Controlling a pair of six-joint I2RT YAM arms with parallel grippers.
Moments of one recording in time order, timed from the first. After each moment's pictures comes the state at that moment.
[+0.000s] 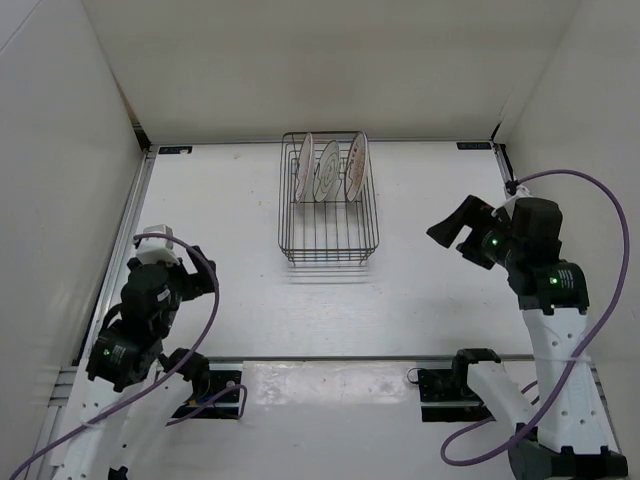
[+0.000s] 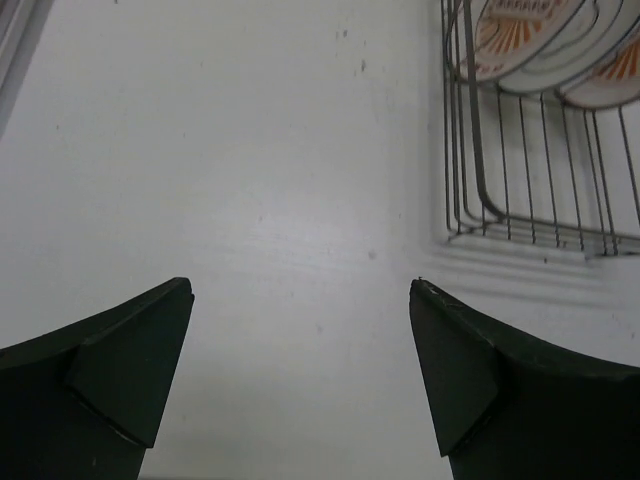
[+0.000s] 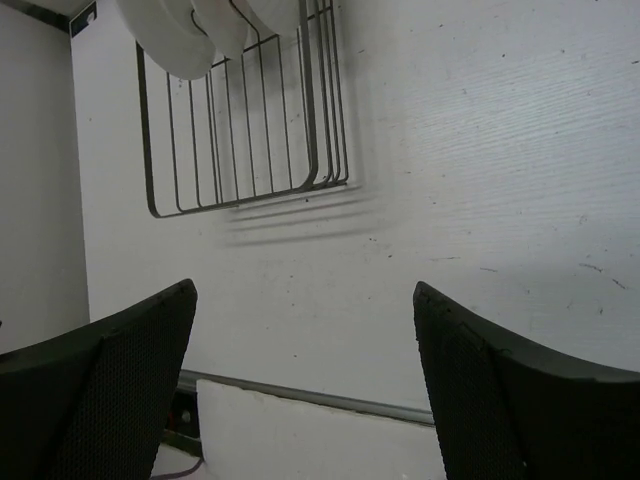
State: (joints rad) left arm -0.35 0.39 0.77 -0.72 -0.35 -0.33; right arm 0.06 0.79 1.13 -0.91 -0.30 0.54
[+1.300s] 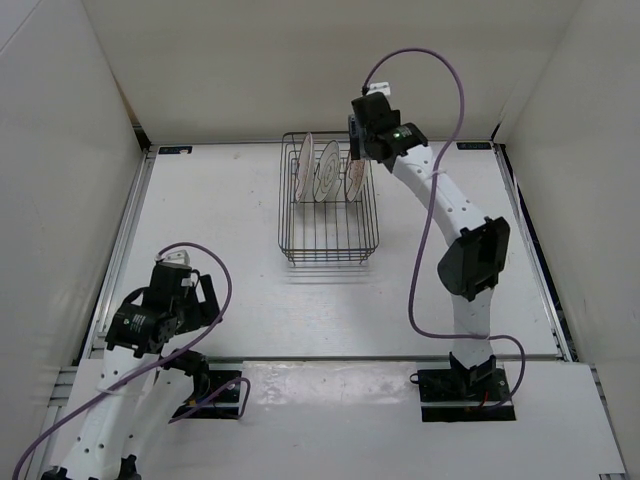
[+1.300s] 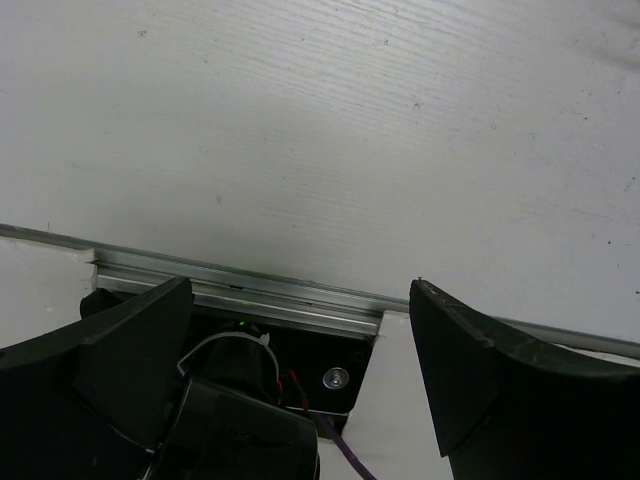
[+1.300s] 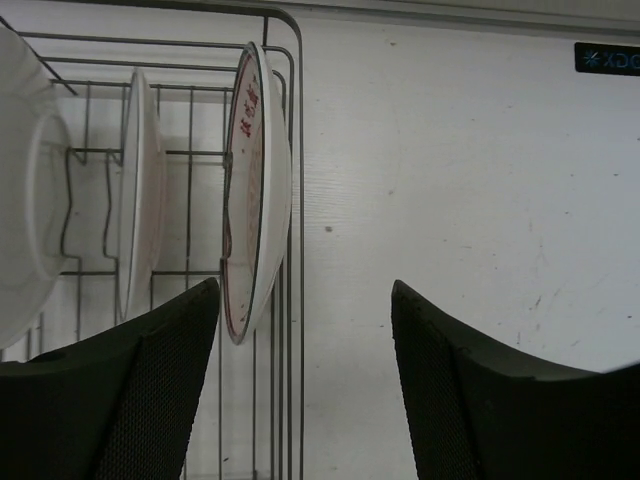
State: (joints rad) left arm -0.25 0.56 0.78 -1.24 -0.20 -0.45; right arm 0.53 2.01 2.14 -0.80 0.42 0.21
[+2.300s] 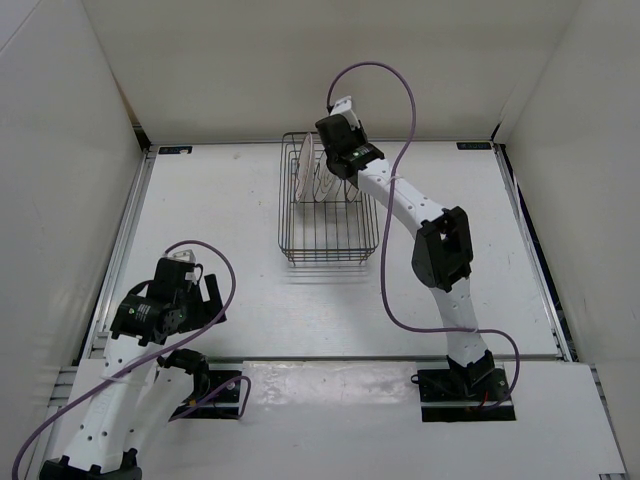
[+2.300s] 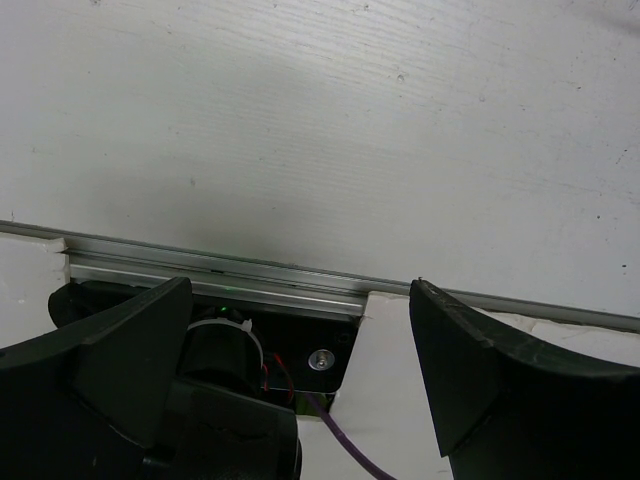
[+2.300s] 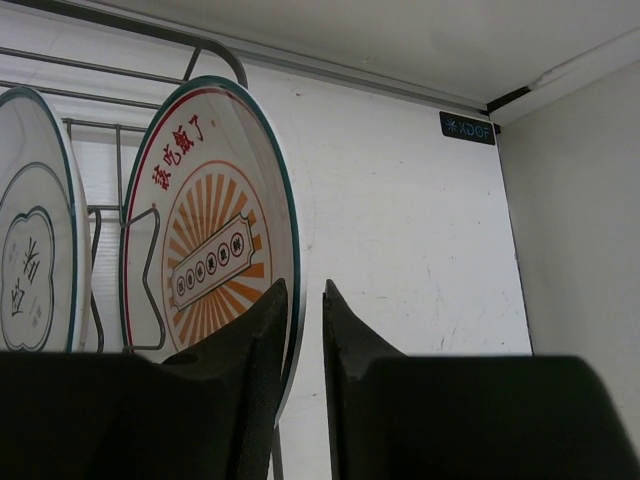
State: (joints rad) left arm -0.24 0.63 0.78 -1.24 -0.12 -0.44; right arm 0.64 2.23 2.14 -0.53 0.85 -0.07
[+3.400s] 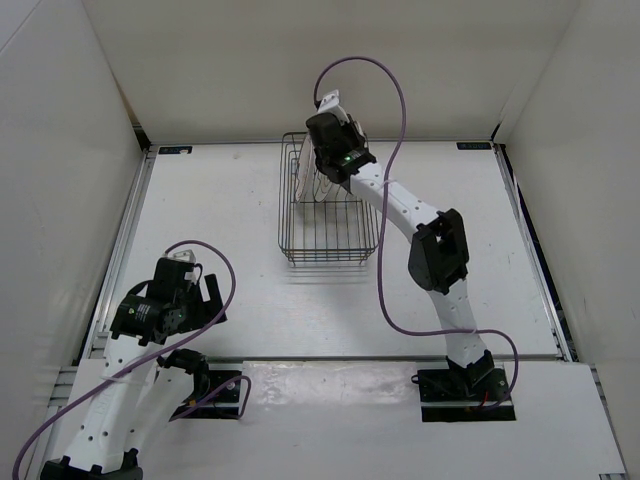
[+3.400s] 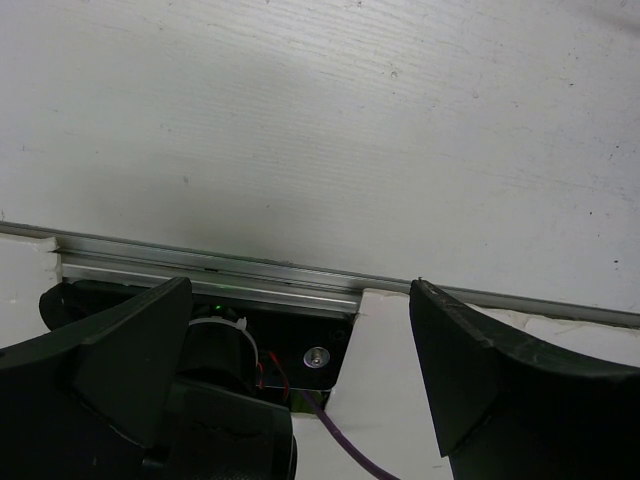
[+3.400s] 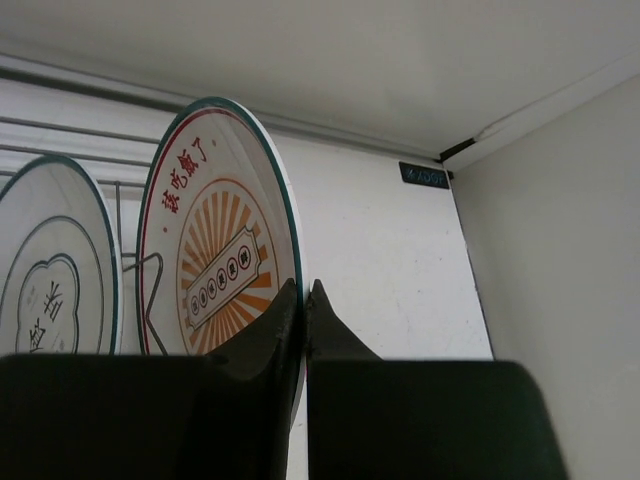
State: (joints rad) left arm -0.23 0.63 0.78 -1.24 -0.10 -0.44; right arm 0.68 2.24 2.14 -0.38 0.95 -0.21
